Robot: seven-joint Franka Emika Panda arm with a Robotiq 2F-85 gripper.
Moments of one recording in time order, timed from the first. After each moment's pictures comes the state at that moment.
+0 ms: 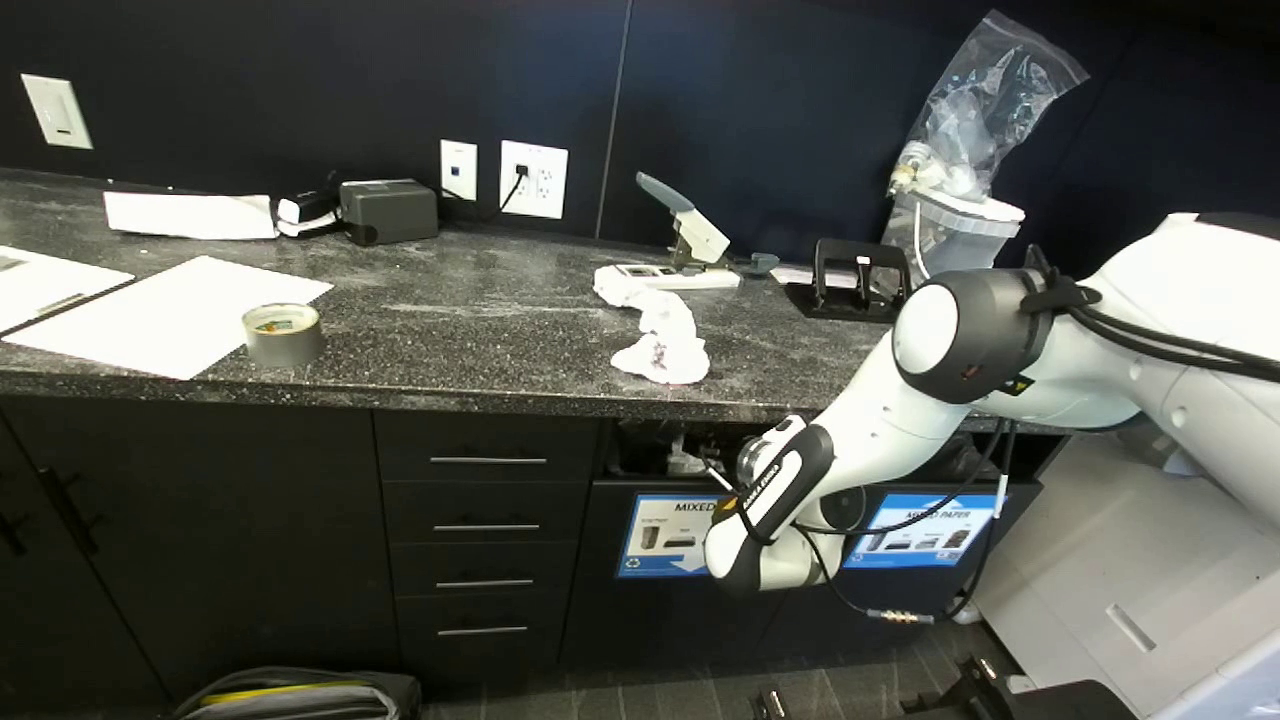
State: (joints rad) arm -0.14 1.44 0.08 -1.62 -0.24 4.13 0.09
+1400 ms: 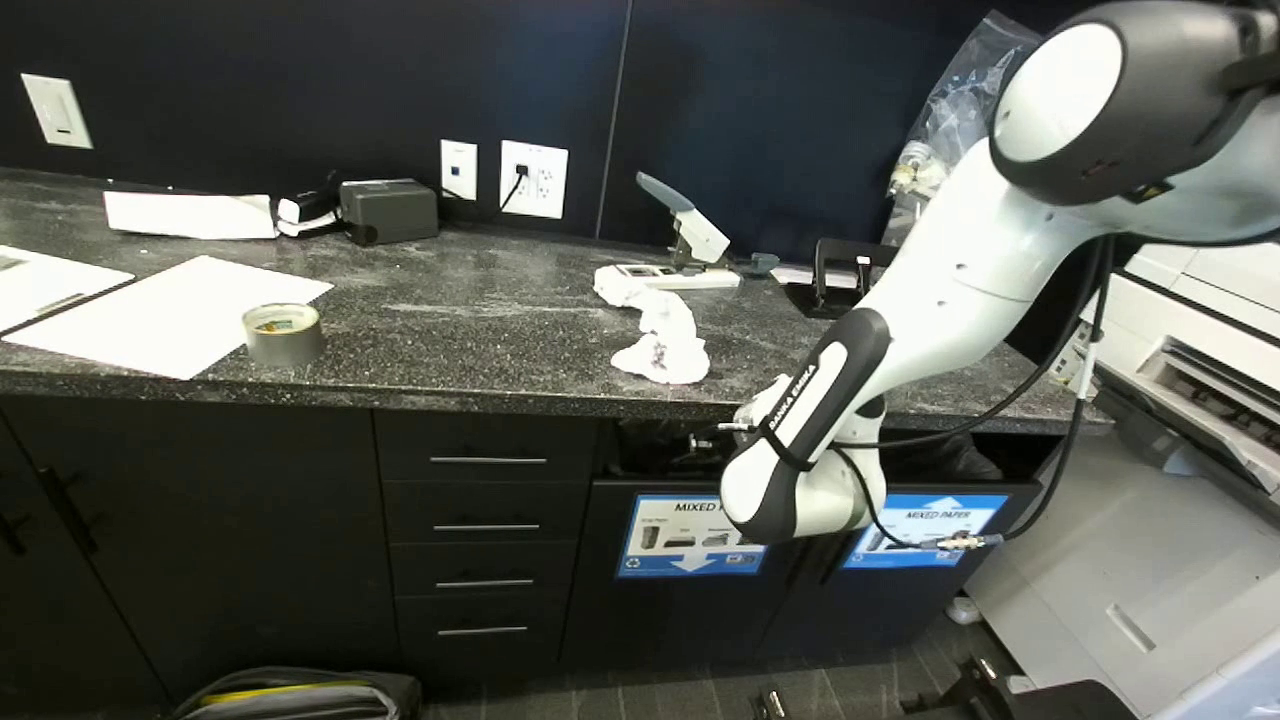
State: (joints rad) arm -0.07 0.92 0.10 -2.20 -0.19 3.71 0.08
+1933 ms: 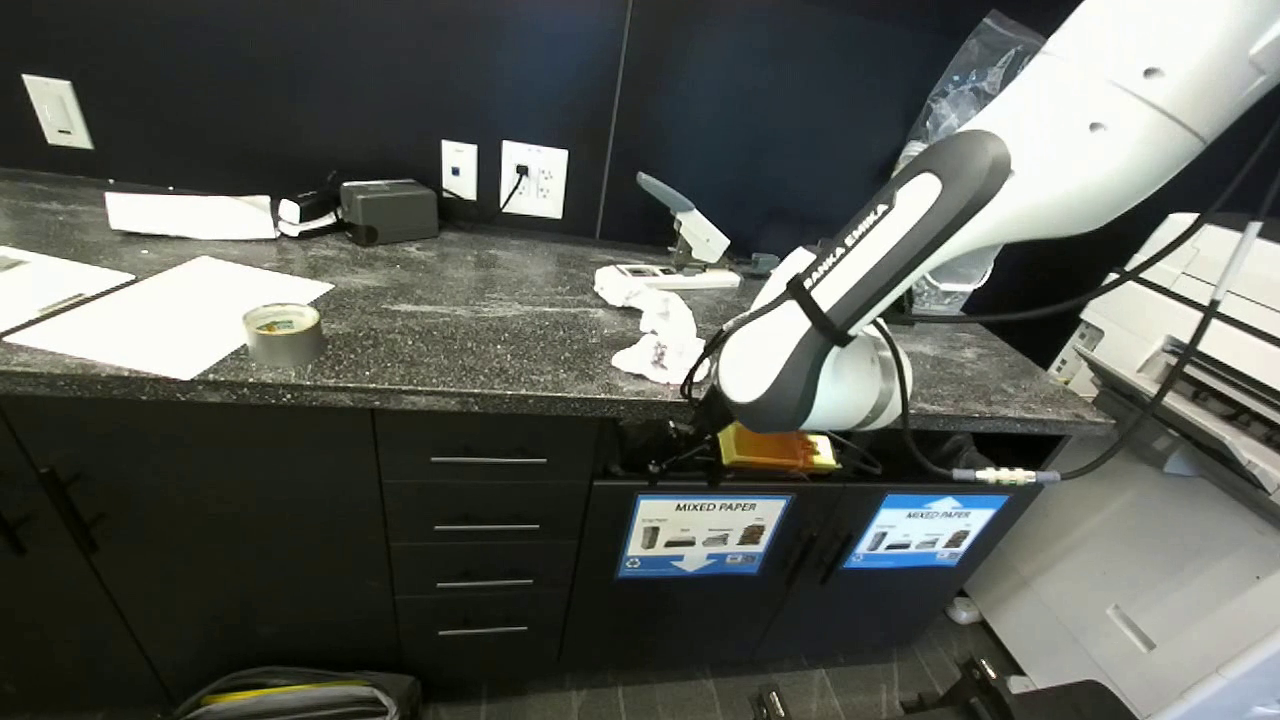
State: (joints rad) arm -0.24 0.52 0.40 -2.42 -0.12 3.04 0.10
